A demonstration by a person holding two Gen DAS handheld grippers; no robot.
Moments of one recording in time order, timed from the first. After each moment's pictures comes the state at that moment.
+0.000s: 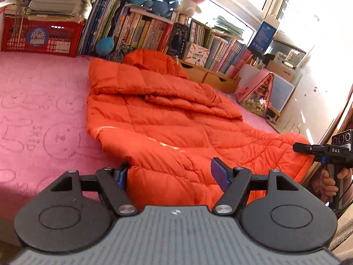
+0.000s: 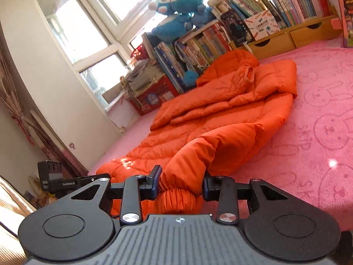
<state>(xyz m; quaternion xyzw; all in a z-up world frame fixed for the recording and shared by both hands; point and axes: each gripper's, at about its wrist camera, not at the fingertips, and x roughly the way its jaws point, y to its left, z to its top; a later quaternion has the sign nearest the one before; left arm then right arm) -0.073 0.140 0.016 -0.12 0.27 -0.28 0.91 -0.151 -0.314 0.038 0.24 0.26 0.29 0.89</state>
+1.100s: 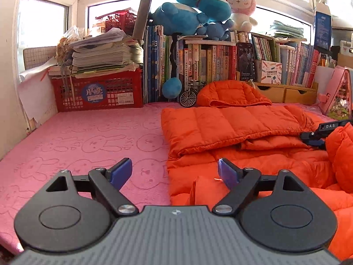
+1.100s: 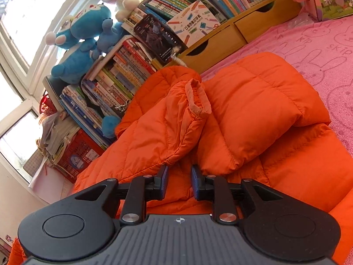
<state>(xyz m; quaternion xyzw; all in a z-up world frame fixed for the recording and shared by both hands) -0.023 0.138 0.008 0.05 0.23 -0.05 0.97 0.063 -0.255 -0.050 0.33 0.26 0.07 0.90</state>
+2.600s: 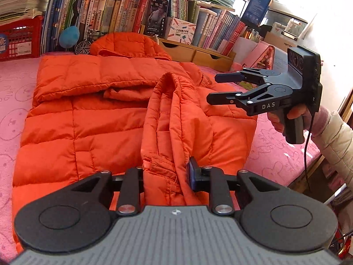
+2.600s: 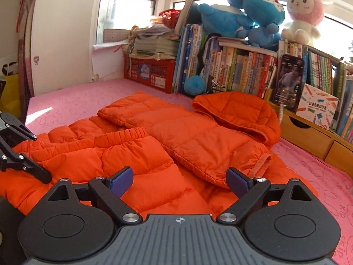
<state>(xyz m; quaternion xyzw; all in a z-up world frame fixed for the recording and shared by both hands) -0.023 0.044 -0.011 -0.05 0.34 -0.29 0.89 0.051 -0.218 0.026 -0.13 0.25 0.32 0.90</state>
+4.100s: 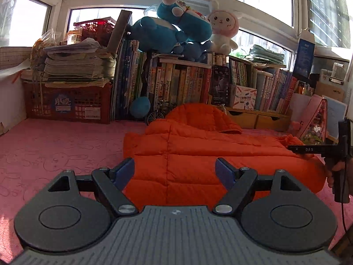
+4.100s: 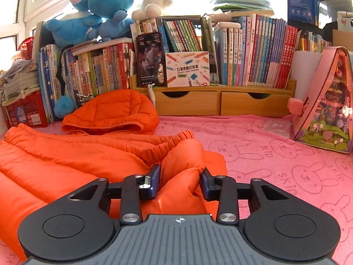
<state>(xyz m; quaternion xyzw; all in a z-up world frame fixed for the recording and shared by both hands) 0.029 0.114 0.025 -0.05 0.20 -0.12 0.97 0.085 -0.301 0.005 0.05 0.24 -0.02 0.97</state>
